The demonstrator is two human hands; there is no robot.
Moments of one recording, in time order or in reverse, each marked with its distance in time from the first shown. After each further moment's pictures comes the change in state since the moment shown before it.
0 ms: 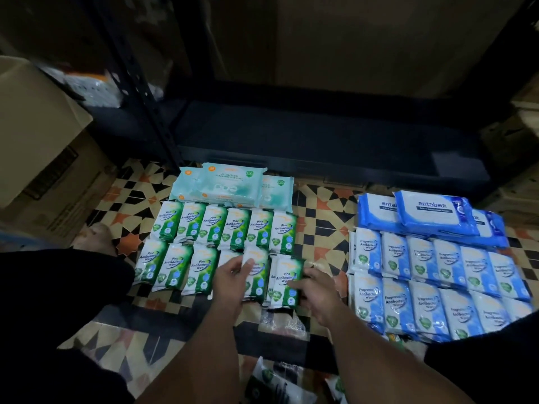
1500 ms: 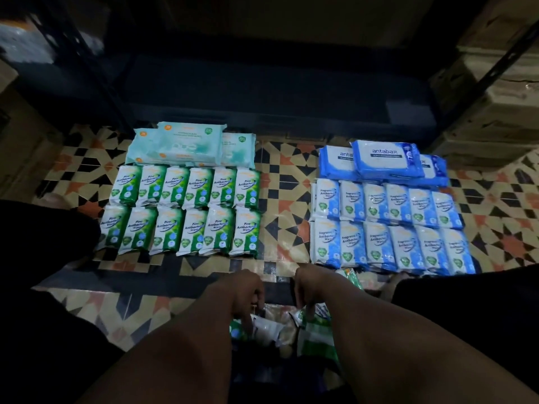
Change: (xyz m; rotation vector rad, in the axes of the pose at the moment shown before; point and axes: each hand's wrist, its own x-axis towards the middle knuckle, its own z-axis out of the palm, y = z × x) left_hand -0.075 -0.025 0.029 1.357 -1.157 0.275; right_hand -0.067 0.026 -0.075 -1.591 -0.477 -0.071
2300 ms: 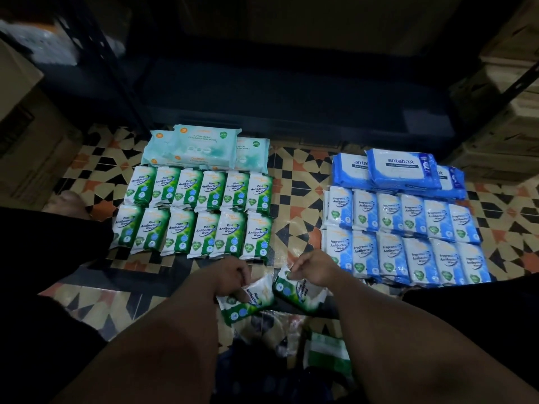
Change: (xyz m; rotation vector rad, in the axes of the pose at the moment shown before) left_hand -0.020 -0.048 -0.021 -0.641 0.223 -0.217; right_hand 0.025 0.002 -0.010 0.999 0.380 0.066
